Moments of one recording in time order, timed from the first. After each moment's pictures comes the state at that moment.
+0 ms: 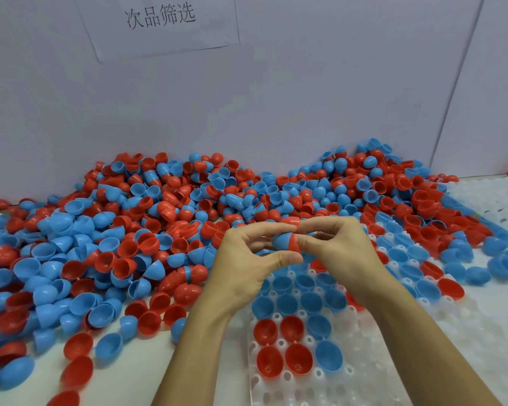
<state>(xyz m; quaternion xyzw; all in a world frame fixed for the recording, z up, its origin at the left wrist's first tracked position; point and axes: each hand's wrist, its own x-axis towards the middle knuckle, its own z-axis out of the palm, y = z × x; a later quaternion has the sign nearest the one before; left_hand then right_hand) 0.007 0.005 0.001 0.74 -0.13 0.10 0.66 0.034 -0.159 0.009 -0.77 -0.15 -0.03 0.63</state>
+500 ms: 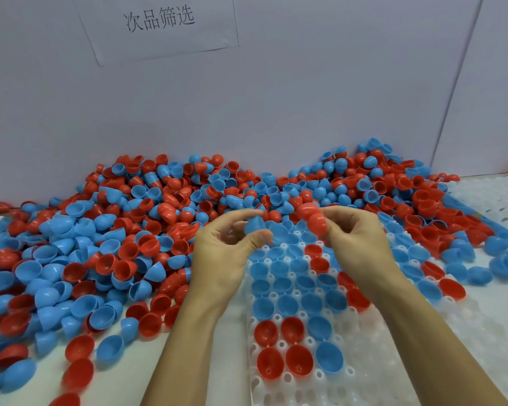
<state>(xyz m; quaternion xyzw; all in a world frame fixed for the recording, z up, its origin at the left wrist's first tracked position) 0.011 0.016 0.000 0.69 -0.06 0.21 0.69 0.041 -0.166 0.010 -0.75 -0.09 -0.12 0.64</state>
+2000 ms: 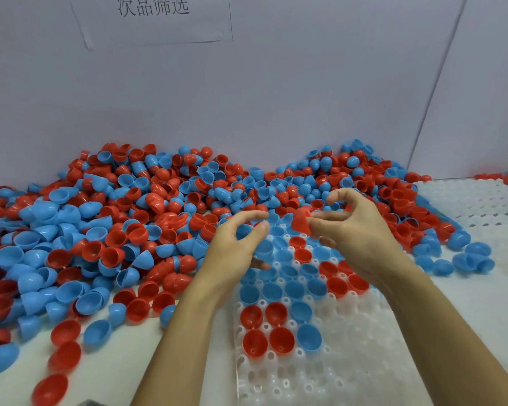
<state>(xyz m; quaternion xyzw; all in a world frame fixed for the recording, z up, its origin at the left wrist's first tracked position) 0.016 0.002 -0.012 0.69 -0.03 0.07 0.72 0.017 -0.185 0.041 -0.77 -0.04 -0.03 0.64</state>
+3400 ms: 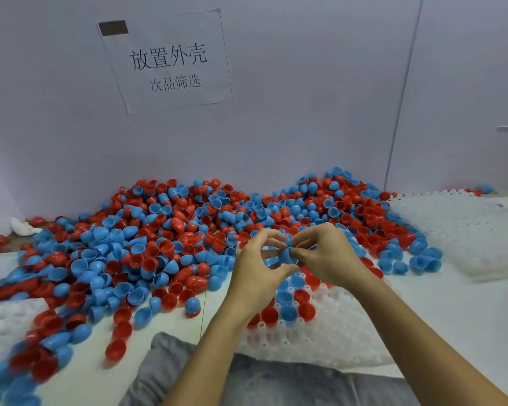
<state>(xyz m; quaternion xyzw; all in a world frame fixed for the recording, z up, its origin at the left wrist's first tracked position) -0.070 -0.046 0.039 0.79 -0.09 0.13 0.59 -0.026 -0.196 0.059 -0.90 -0.13 -0.07 0.42</state>
